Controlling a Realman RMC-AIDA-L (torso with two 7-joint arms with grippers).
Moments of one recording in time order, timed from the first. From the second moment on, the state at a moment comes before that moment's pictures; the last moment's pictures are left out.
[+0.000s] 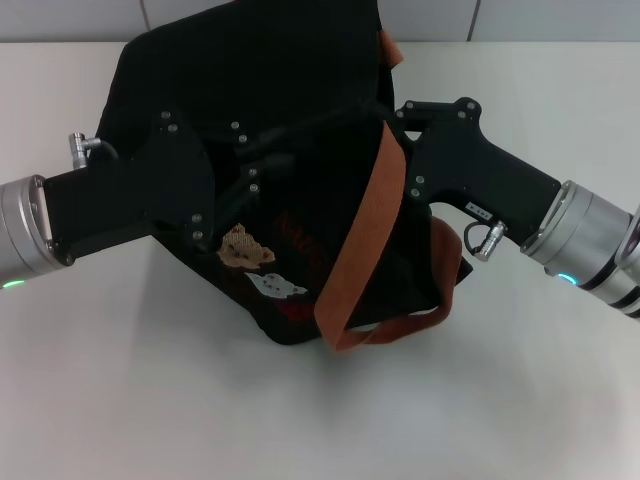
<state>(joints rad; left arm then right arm) -0.50 -2.07 0.70 0.49 1.66 1.85 -0.76 0.69 2.09 -0.25 0.08 -1.88 -1.52 0.34</state>
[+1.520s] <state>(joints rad) -0.42 -2.06 0.68 0.49 1.54 1.87 -0.76 0.61 2.09 -0.24 0.07 -1.87 -1.43 0.31</state>
